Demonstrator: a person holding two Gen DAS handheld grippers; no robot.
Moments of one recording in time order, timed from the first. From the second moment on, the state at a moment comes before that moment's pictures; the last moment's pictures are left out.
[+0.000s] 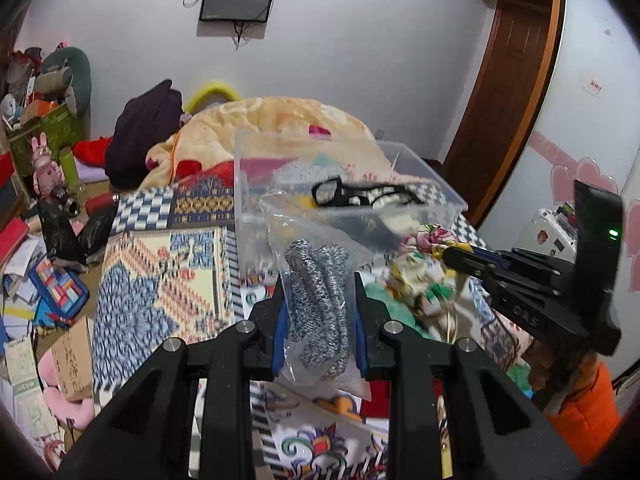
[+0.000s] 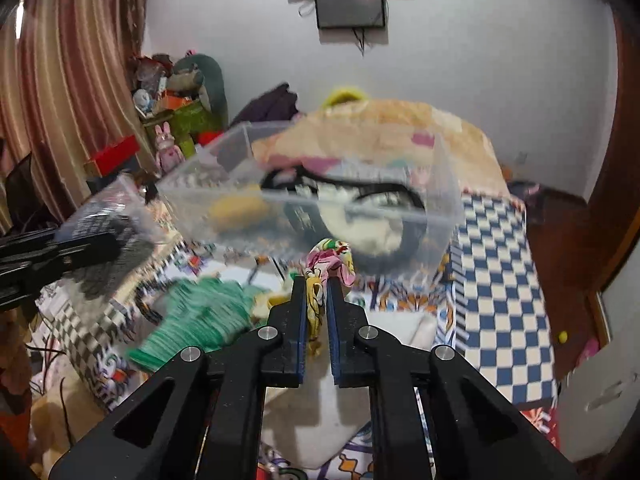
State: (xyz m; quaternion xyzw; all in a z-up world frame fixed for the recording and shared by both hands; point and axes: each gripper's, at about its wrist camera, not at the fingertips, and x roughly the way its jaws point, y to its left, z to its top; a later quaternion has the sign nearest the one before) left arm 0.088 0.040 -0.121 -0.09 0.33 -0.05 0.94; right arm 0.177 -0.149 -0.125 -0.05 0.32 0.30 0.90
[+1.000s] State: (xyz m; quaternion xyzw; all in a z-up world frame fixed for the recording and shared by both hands) left arm 0.208 0.050 -0.109 -0.09 0.34 -0.02 0.94; right arm 0.232 -0.091 -0.084 -0.03 0.27 0.30 0.92
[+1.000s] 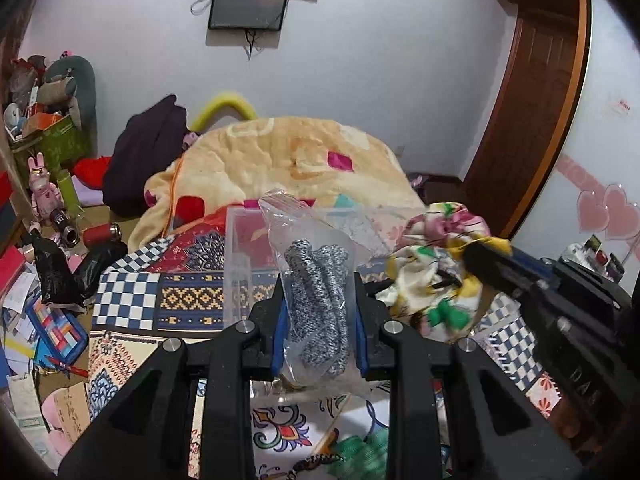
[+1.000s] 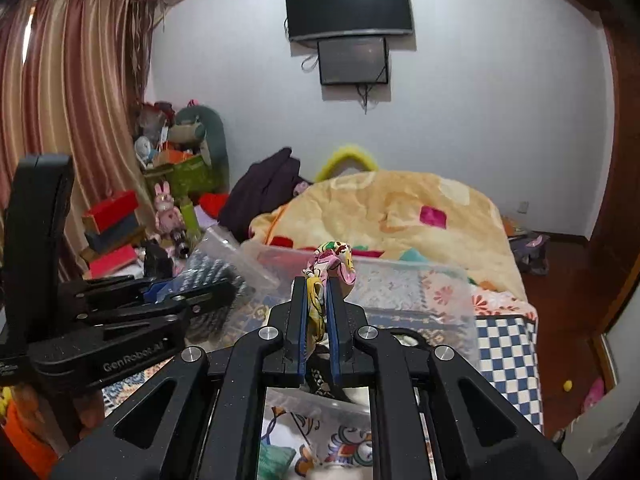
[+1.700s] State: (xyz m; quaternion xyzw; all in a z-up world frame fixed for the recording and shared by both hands) left arm 0.221 0.045 -0.134 -0.08 0.39 -0.02 0.92; right arm 0.246 -0.085 -0.110 -0.06 0.34 0.30 0.89
